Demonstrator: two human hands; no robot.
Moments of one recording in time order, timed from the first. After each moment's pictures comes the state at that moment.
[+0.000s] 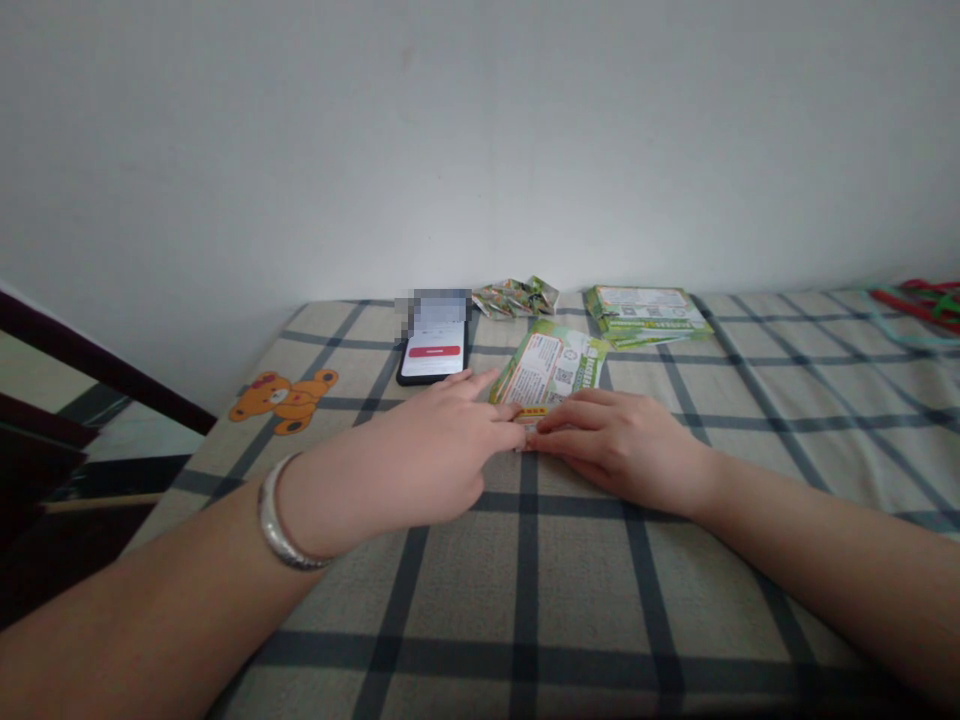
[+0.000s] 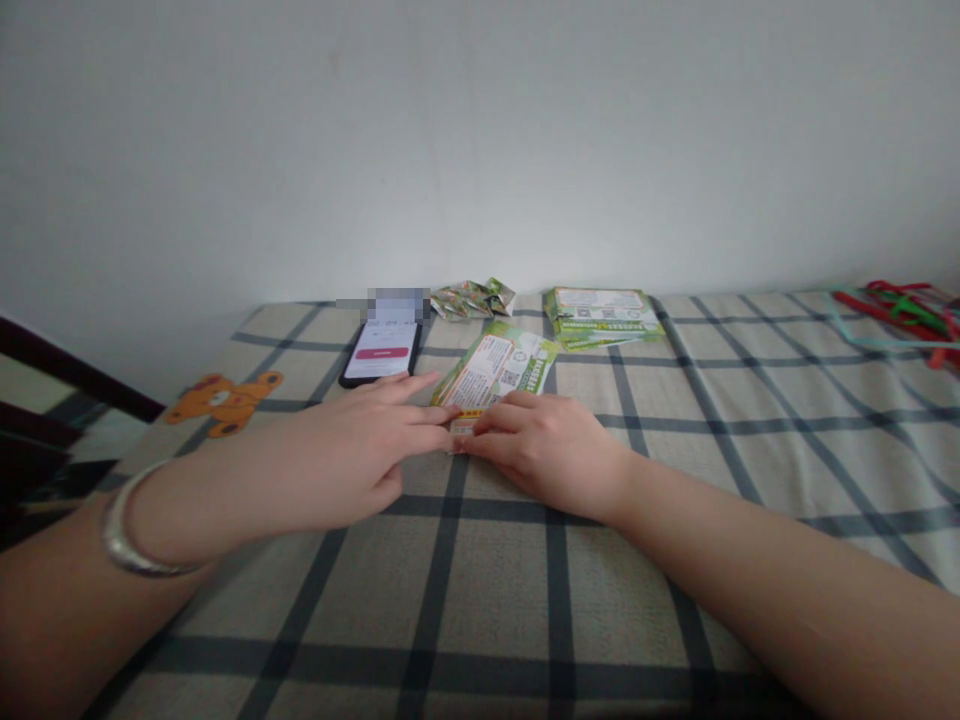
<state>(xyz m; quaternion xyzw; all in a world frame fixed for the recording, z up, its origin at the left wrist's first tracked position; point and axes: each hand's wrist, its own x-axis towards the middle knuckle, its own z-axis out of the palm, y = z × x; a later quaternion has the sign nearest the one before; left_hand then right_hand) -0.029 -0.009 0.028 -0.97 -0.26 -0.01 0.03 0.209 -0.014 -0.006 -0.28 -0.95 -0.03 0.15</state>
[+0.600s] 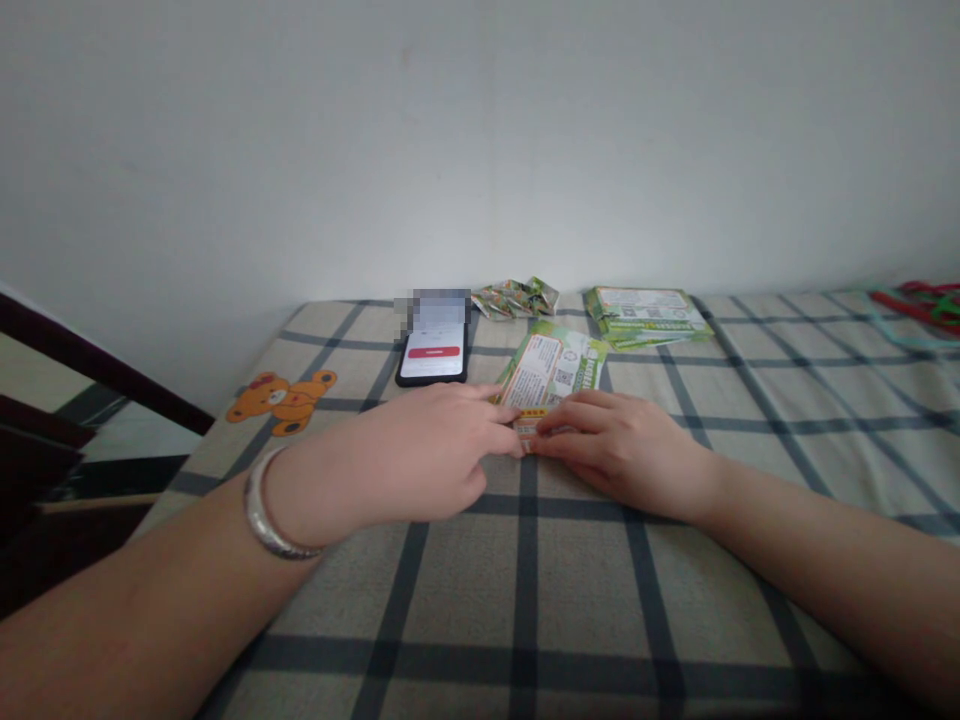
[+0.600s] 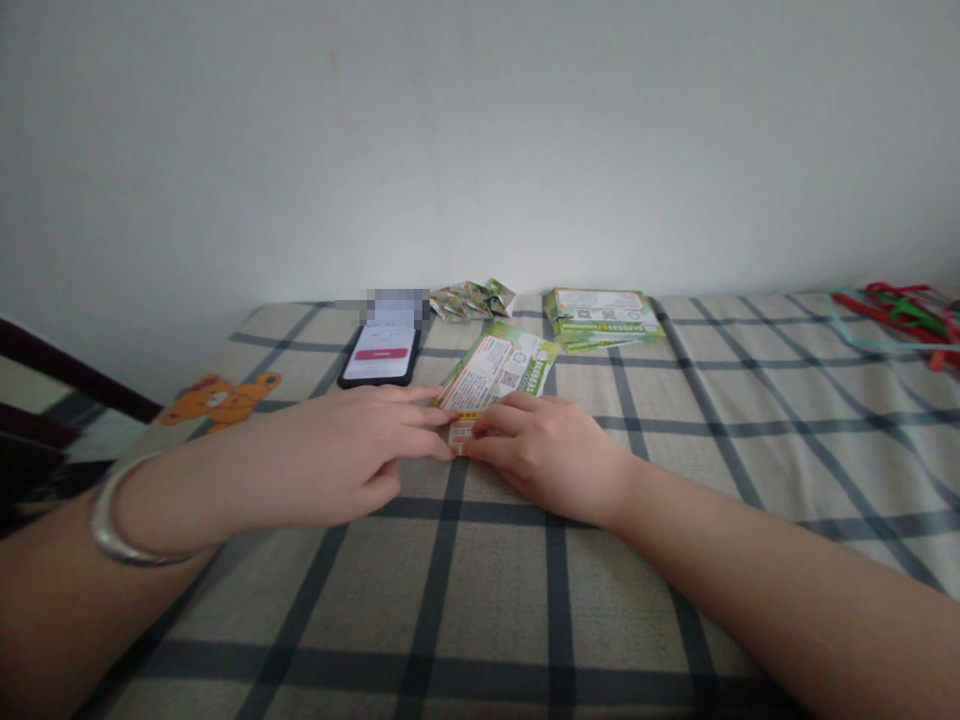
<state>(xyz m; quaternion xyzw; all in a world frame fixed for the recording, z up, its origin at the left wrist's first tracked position) -0.027 -0.006 0.037 -0.97 -0.25 0.01 -0.01 0.210 -0.015 -0.010 -0.28 -0.95 -0.05 0.14</state>
